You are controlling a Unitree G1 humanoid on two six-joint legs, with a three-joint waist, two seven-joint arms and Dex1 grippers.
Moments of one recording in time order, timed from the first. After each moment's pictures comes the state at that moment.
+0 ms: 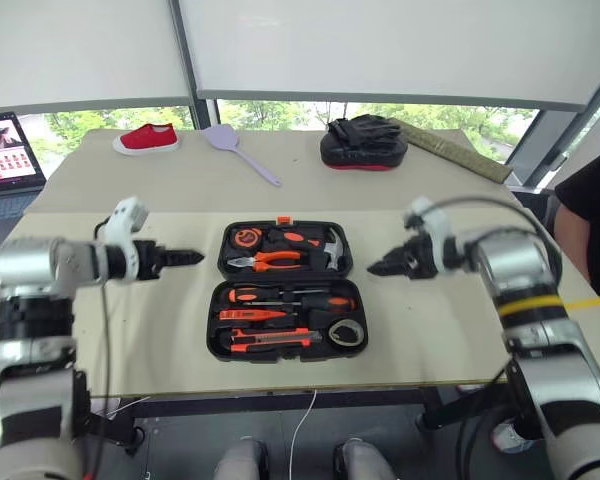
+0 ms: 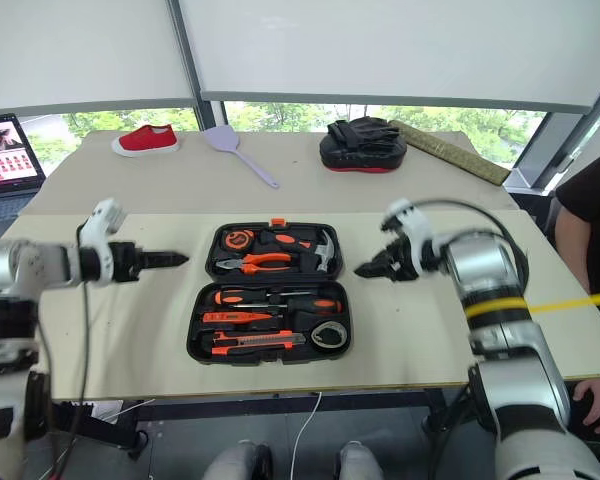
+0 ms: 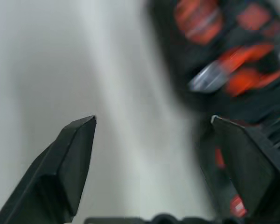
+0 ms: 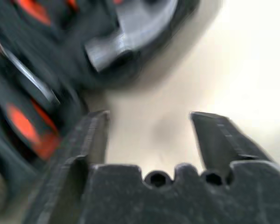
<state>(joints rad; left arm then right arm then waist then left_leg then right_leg) -0.90 0.71 0.17 0.45 -0.40 1.25 -0.78 -1.04 -0.56 0.15 0.47 0.07 1.03 1.07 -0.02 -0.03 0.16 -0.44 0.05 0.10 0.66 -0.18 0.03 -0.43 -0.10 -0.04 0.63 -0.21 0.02</state>
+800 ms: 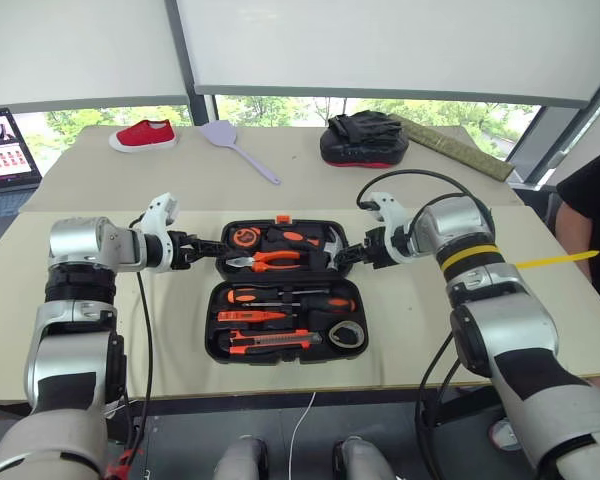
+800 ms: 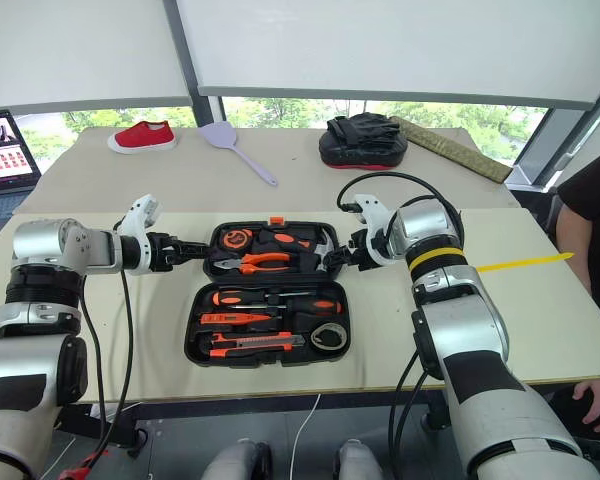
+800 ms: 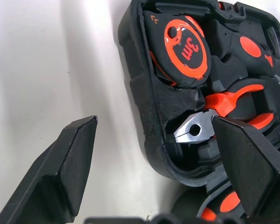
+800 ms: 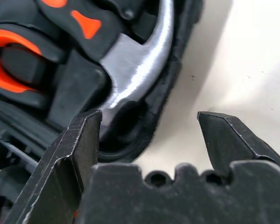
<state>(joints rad) -1.01 0.64 0.11 0.67 -0.36 1.21 -0.75 -1.27 -0.35 0.10 0.99 0.08 1.03 0.79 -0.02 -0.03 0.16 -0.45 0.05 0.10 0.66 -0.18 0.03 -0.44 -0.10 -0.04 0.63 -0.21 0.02</state>
